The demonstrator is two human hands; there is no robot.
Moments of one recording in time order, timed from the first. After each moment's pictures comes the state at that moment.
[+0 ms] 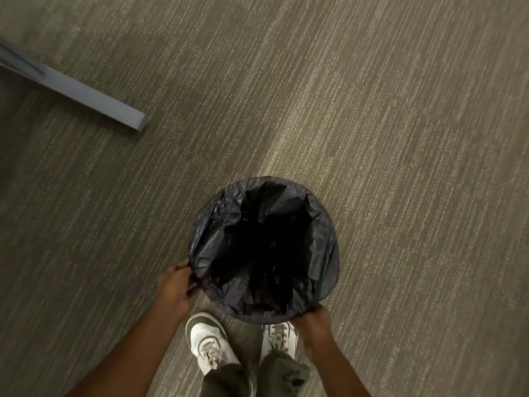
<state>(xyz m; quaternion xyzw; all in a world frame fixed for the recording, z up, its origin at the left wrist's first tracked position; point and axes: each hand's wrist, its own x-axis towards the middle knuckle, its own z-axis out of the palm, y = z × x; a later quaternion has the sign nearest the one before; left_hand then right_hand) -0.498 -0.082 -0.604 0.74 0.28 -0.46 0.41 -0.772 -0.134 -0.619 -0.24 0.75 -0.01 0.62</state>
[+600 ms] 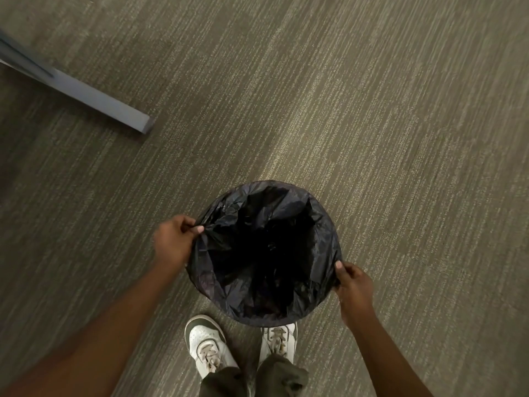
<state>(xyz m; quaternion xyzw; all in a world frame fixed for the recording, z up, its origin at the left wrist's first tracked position) -0.448 -0.140 -0.580 0.91 -0.20 -0.30 0.22 -0.794 -0.228 -0.598 -0.29 0.72 -0.20 0.60</state>
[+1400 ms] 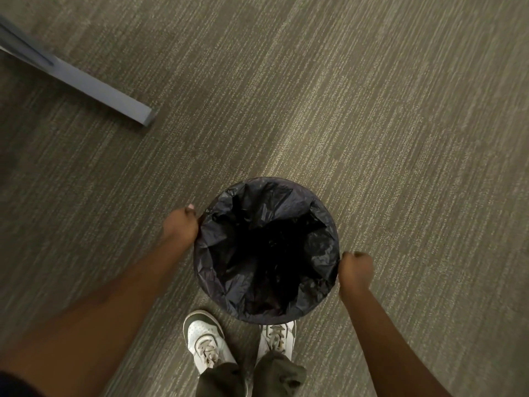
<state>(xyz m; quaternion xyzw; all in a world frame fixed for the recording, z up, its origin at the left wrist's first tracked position) -0.440 -0.162 -0.602 0.92 -0.14 -0.35 0.09 -0.765 -0.261 -0.602 -0.33 0.84 -0.08 0.42</state>
